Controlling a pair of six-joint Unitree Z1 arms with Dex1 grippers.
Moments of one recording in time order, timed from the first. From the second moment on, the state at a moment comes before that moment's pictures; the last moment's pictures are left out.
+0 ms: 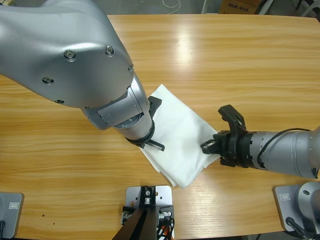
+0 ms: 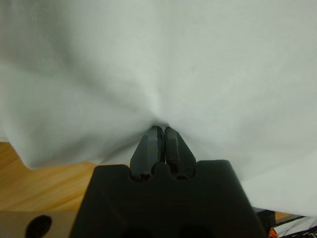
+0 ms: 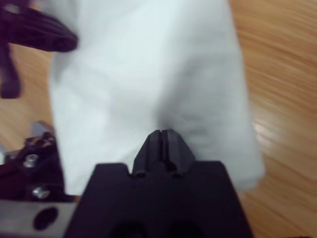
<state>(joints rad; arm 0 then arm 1) -1.15 2.15 -1.51 0.80 0.01 -0.68 1.04 1.50 -0.44 -0.07 0.01 0.69</state>
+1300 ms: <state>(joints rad) -1.07 1.60 -1.21 0.80 0.07 -0.70 0.44 1.55 -0.61 -0.05 0.69 0.30</state>
